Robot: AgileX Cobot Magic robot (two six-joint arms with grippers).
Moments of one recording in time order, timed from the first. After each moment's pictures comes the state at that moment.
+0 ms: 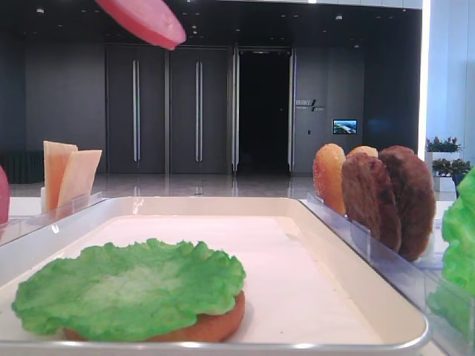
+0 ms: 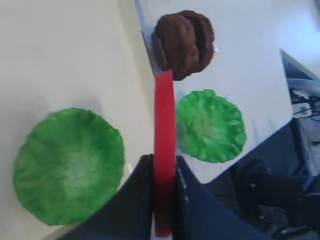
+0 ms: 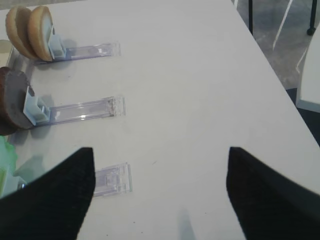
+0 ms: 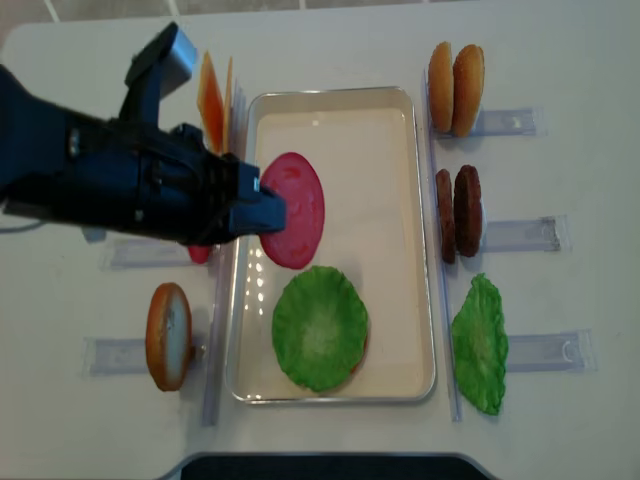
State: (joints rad) left arm -0.45 1.22 -0.82 -0.80 0.71 0.22; right arm 0.03 -0.01 -0.50 -0.07 1.14 0.11
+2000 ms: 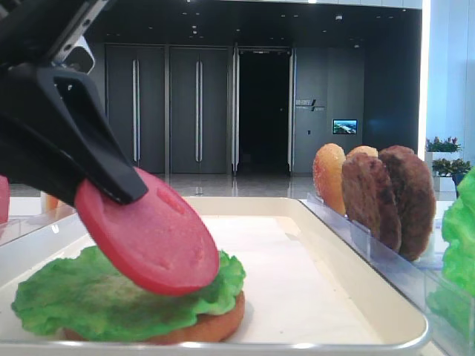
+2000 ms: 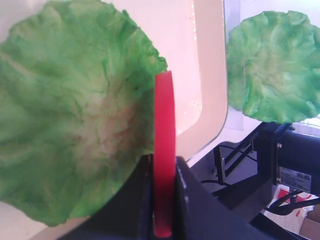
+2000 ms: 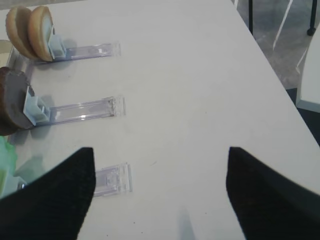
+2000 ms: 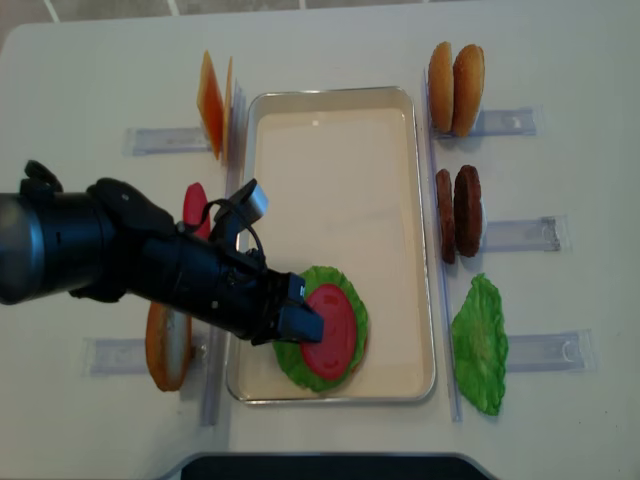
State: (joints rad) left arm -0.45 1.60 -0.61 -1.27 0.71 0.75; right arm 0.03 -0.01 -0.50 -0.07 1.14 0.11
